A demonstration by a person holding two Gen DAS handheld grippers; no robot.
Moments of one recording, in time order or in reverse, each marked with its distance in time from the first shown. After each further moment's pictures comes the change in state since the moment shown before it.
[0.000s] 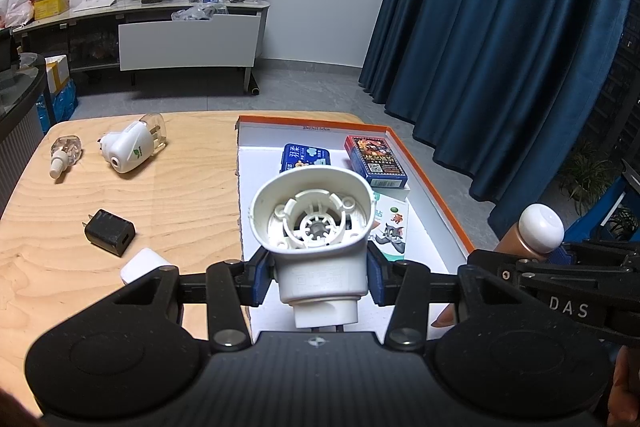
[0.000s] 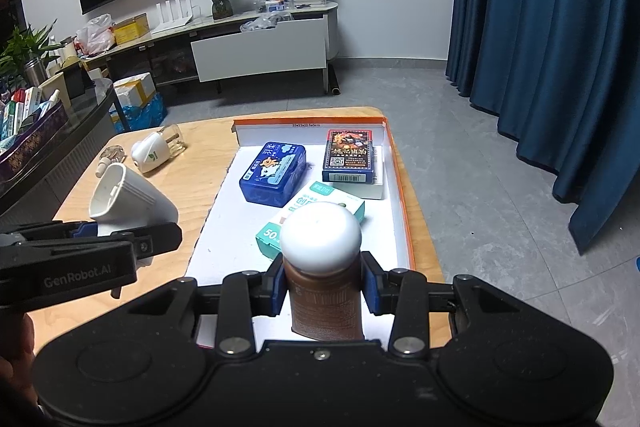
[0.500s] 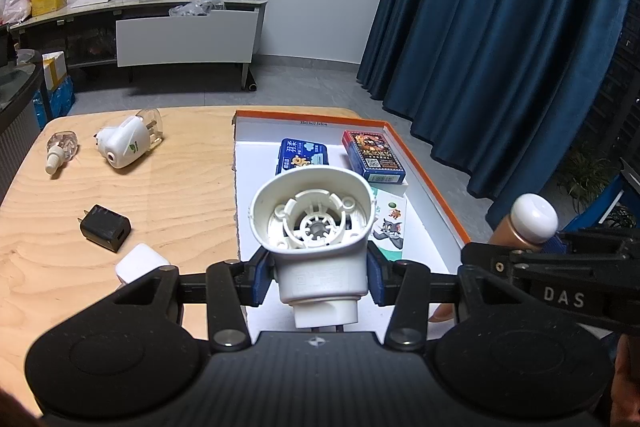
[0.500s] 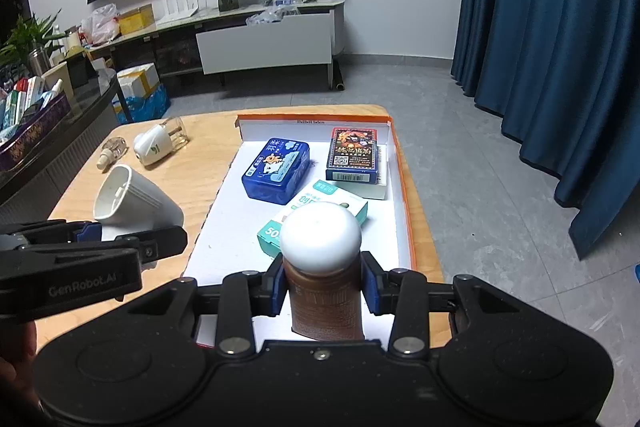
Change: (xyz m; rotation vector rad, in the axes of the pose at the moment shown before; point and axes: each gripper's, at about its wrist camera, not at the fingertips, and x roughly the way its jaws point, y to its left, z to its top) left arm 0.005 -0.002 -0.002 -0.002 0.011 -0.007; right arm 0.008 0.005 0.007 -0.040 0.036 0.011
